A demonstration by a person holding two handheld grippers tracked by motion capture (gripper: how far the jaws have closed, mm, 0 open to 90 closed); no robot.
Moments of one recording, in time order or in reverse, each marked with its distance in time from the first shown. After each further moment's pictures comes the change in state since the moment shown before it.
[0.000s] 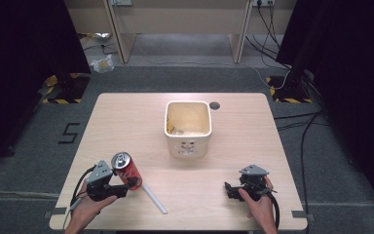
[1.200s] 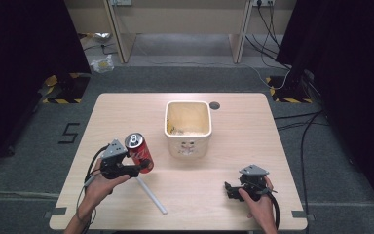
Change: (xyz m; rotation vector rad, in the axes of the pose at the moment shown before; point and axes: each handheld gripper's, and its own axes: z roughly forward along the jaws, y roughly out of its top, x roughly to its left) left arm 0.008 0.054 0.034 -0.004 -0.041 0.005; right arm 0.000 0.000 0.000 0.001 0.000 0.002
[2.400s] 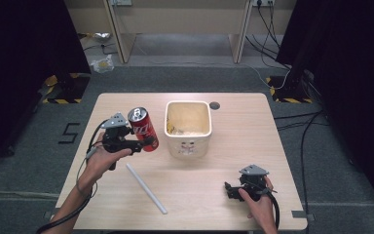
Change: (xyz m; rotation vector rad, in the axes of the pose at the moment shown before) left arm 0.020 0.075 0.005 -0.023 -0.066 0.009; right arm 0.000 0.000 0.000 -0.001 0.001 0.000
